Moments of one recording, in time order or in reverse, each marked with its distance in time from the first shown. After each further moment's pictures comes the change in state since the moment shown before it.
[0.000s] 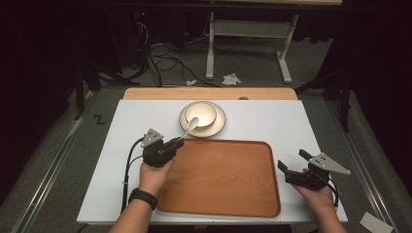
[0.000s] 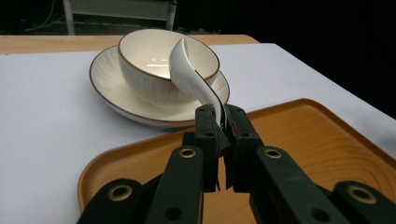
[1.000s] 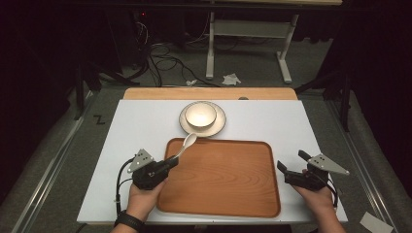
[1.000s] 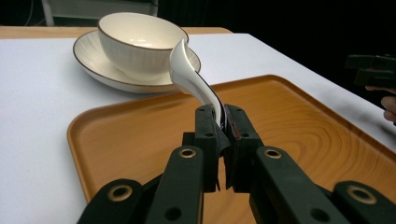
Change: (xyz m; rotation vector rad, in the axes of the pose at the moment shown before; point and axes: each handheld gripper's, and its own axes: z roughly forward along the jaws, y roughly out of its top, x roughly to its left) left arm -0.013 -0.045 -0.068 -0.056 -0.064 0.065; right arm 0.003 -0.002 0.001 0.013 -0.006 -0.014
